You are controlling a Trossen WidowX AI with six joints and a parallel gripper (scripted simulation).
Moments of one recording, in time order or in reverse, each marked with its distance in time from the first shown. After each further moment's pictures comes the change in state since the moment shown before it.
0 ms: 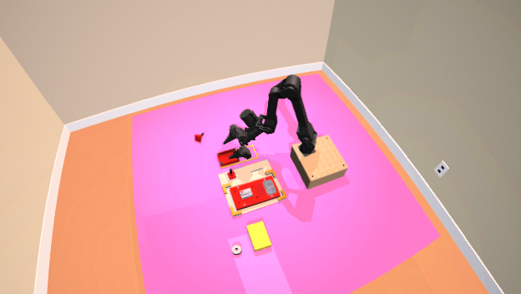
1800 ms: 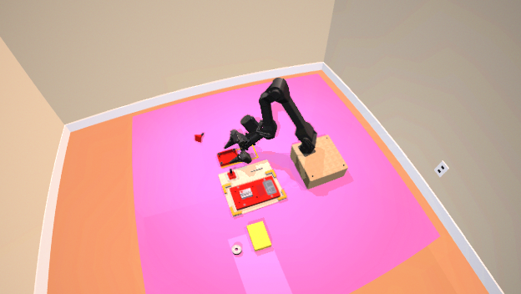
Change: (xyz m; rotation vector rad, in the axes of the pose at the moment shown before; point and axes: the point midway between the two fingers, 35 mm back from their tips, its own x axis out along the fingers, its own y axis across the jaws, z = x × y) arm 0.017 0.002 -0.029 -0.005 -0.009 0.002
